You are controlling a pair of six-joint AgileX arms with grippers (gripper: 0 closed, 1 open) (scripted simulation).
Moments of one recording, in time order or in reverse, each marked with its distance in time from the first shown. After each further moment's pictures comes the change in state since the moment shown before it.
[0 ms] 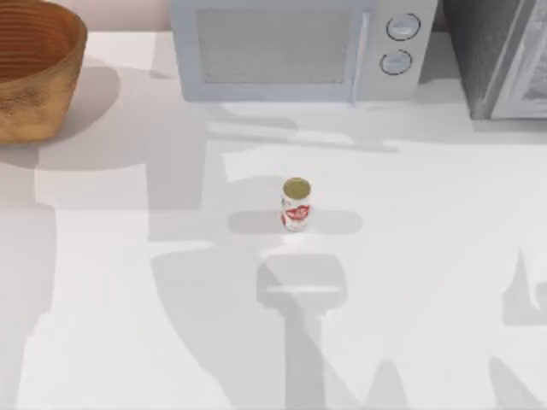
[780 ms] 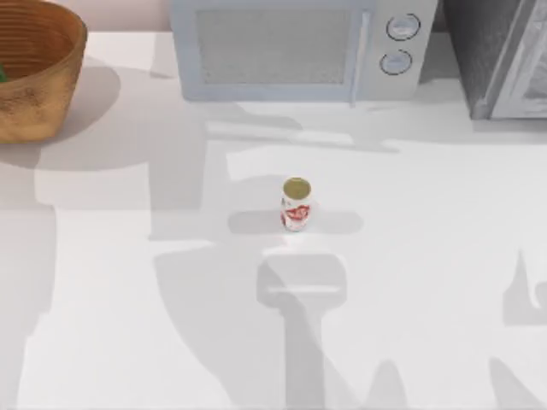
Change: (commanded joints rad) left arm 0.000 0.000 0.000 0.000 0.000 0.000; right arm 0.000 0.000 0.000 0.000 0.000 0.000
